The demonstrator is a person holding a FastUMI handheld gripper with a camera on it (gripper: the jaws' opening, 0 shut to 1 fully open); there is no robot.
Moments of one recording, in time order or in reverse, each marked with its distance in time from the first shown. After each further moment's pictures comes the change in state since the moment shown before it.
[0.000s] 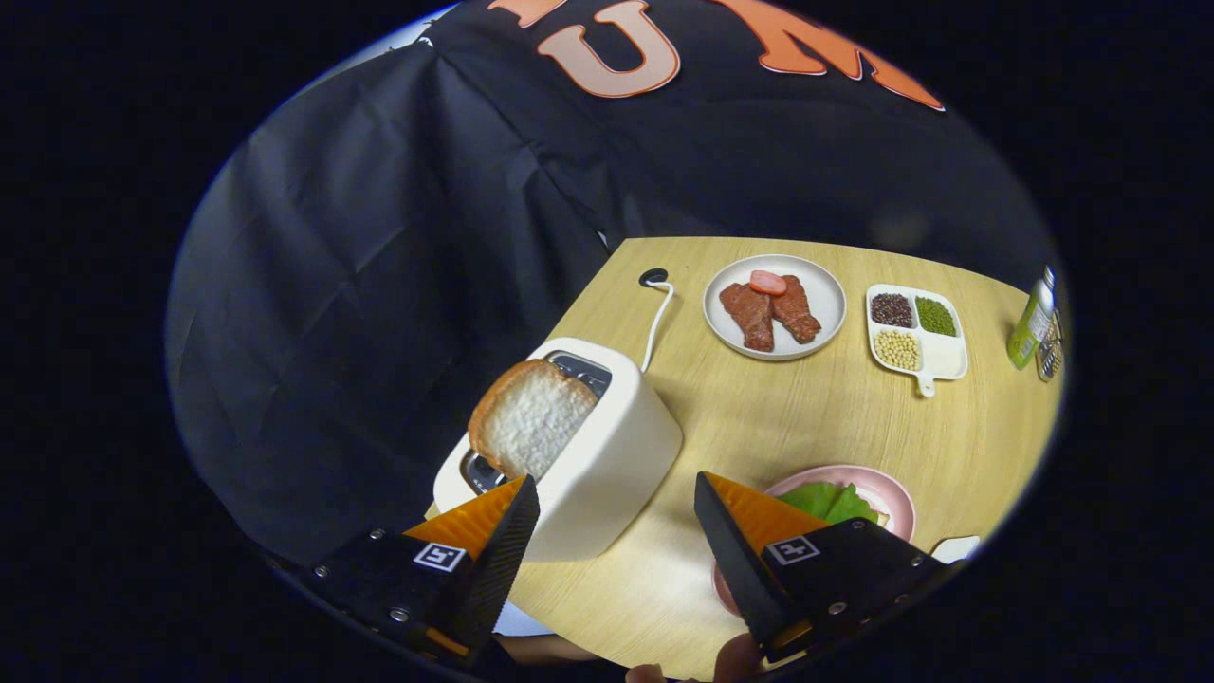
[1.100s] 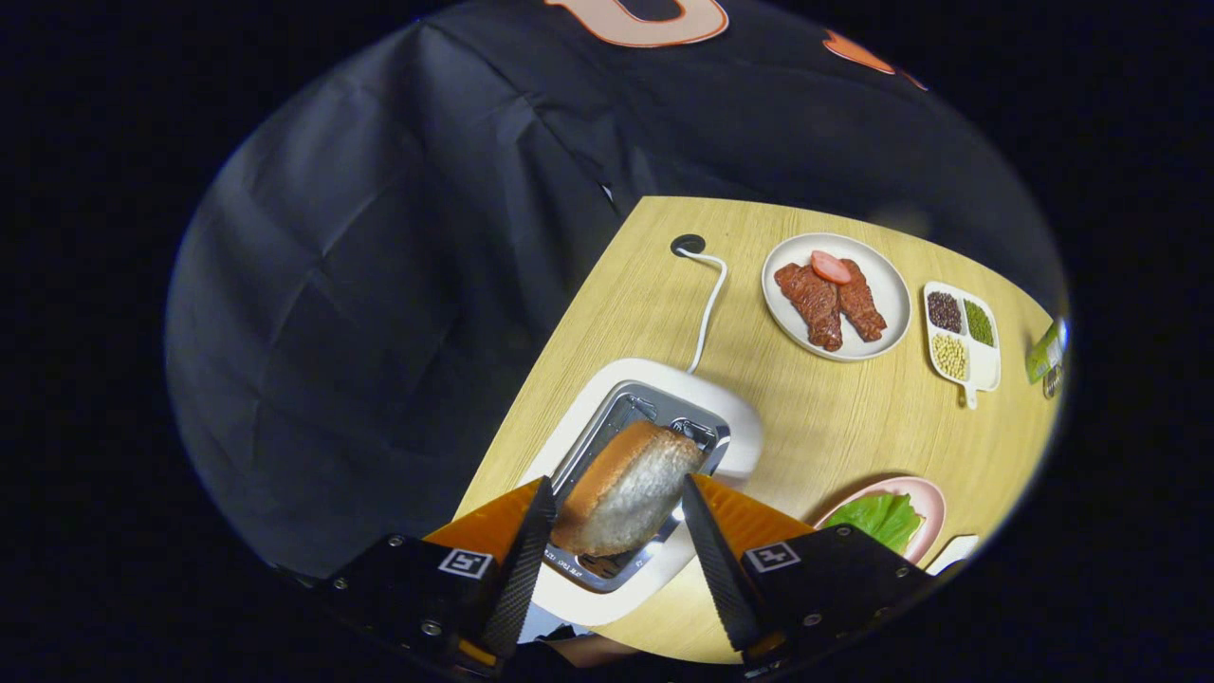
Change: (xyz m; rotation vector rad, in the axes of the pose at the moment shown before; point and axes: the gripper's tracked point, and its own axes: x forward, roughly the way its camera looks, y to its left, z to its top) arm 0.065 0.047 0.016 0.061 0.212 -0.065
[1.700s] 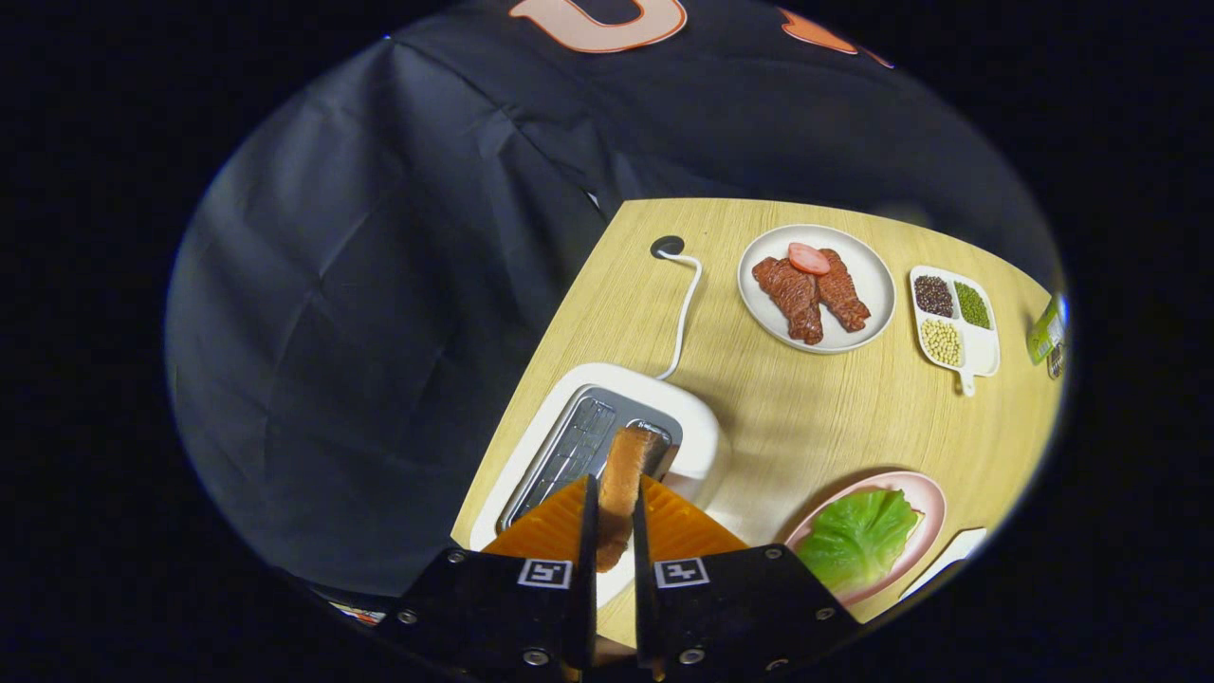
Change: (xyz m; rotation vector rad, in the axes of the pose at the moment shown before) arm -0.015 -0.027 0.002 0.023 -0.052 0.031
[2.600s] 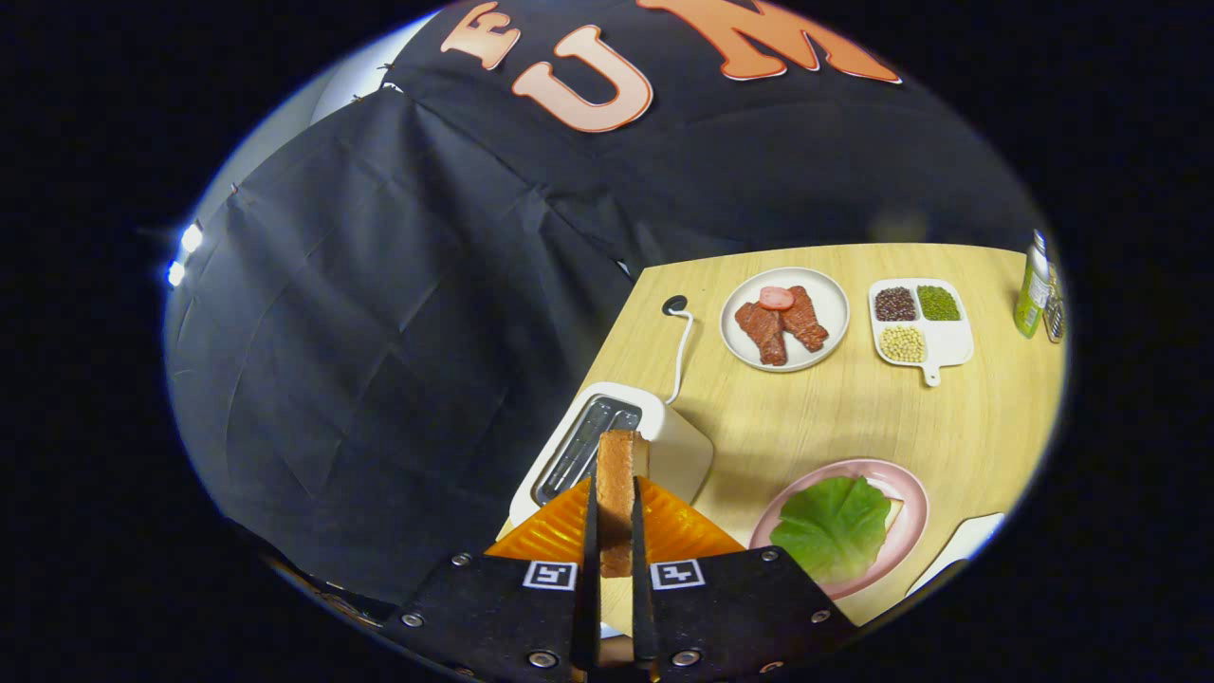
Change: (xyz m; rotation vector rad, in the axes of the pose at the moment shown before) arm -0.107 -0.049 -0.017 0.085 -0.212 0.177
